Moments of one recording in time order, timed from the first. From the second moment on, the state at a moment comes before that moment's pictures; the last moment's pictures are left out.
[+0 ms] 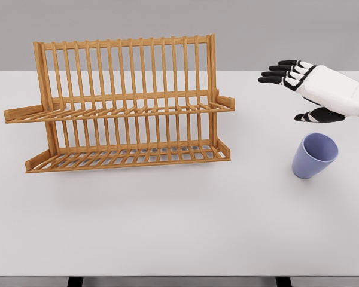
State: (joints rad) left arm 0.02 0.00 0.02 -0.04 -2.27 0.06 -0.34; right arm -0.45 -0.95 0.40 -1.62 0.27 -0.61 0.24
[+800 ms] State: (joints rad) left arm 0.02 0.00 0.02 -0.04 -2.27 0.06 -0.34; right arm -0.23 -1.10 0.37 -1.53 -0.67 -0.61 0.60
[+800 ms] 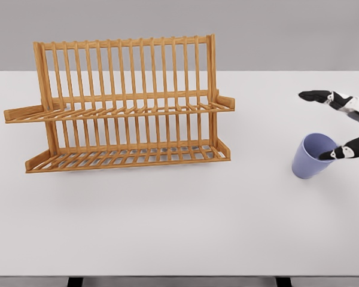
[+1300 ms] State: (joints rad) left arm 0.02 0.00 0.02 -0.04 -2.27 0.06 -0.34; right arm -0.12 -1.04 0.37 -1.42 -0.77 -0.61 0.61
